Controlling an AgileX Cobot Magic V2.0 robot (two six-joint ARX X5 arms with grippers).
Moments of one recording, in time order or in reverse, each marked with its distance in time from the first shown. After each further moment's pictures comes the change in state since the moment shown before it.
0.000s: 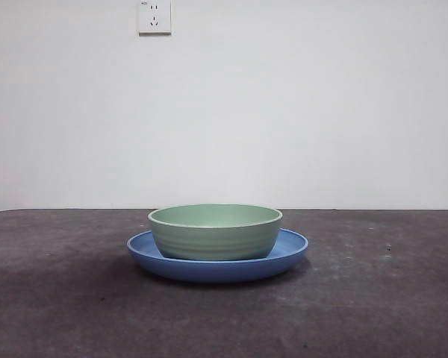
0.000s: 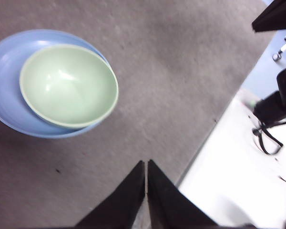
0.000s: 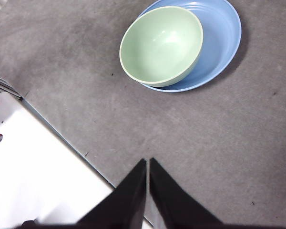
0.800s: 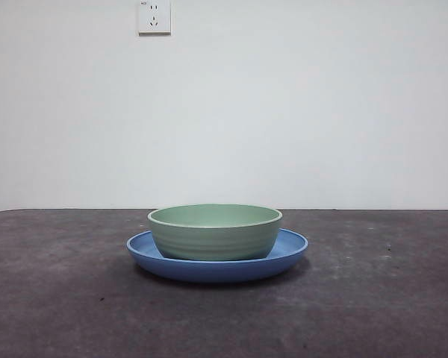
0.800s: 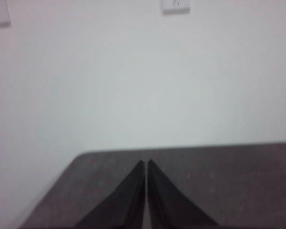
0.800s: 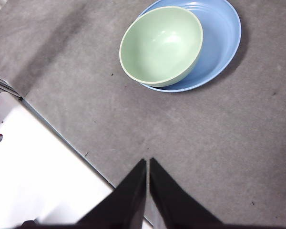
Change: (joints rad) left arm 0.528 -0.669 -0.695 0.889 -0.497 0.029; right arm 0.000 0.000 0.000 0.000 0.000 0.000
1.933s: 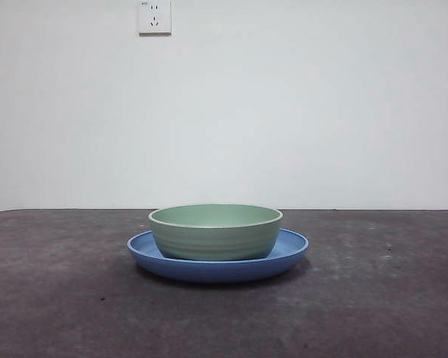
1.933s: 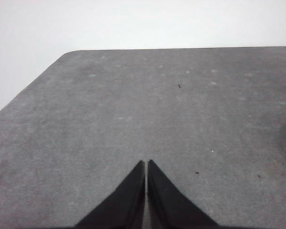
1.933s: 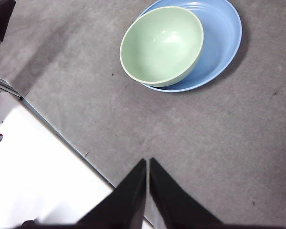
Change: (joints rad) left arm 0.005 -0.148 -0.253 -0.211 -0.001 -0.031; right arm 0.000 0.000 0.000 0.000 0.000 0.000
